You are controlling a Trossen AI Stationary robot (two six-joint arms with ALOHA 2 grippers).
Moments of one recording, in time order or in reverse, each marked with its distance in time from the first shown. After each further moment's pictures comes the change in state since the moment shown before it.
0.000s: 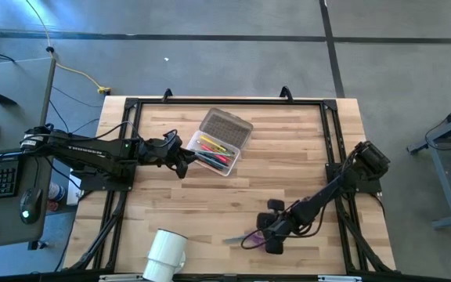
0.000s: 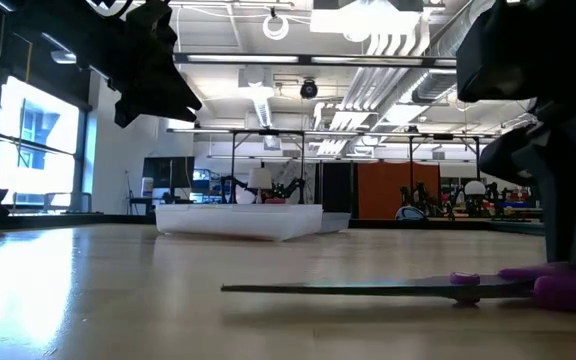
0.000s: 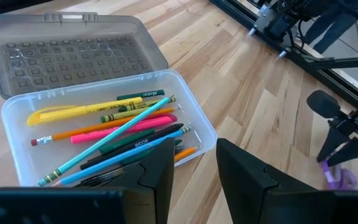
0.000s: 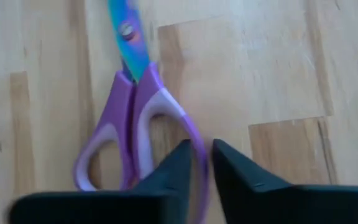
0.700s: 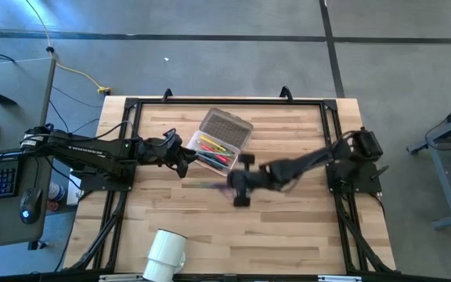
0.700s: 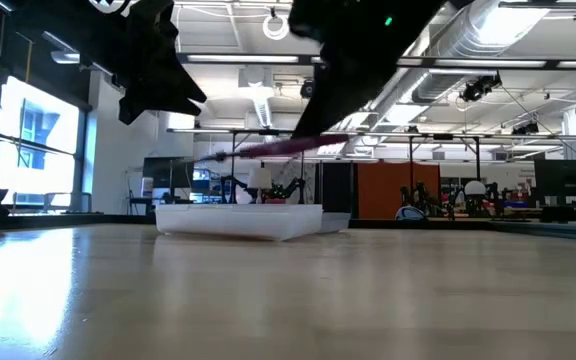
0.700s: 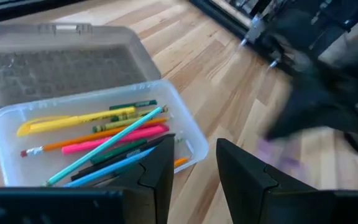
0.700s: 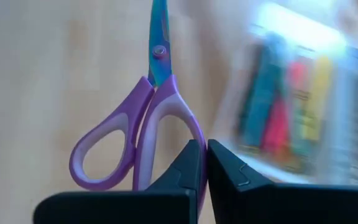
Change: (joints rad) left arm 0.000 0.000 0.000 0.040 0.002 0.000; right arm -0.405 -0.075 0.230 -0.016 0.197 -0.632
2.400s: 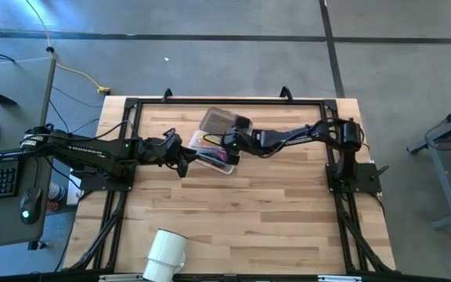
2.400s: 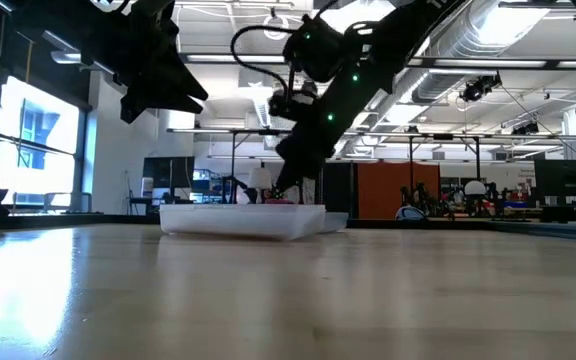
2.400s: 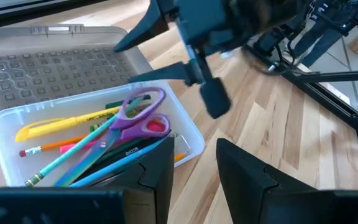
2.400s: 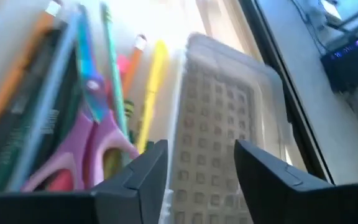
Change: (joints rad) left arm 0.000 0.000 0.000 0.018 -0.007 0.005; right arm -0.382 0.147 0.007 0.245 0.093 -0.341
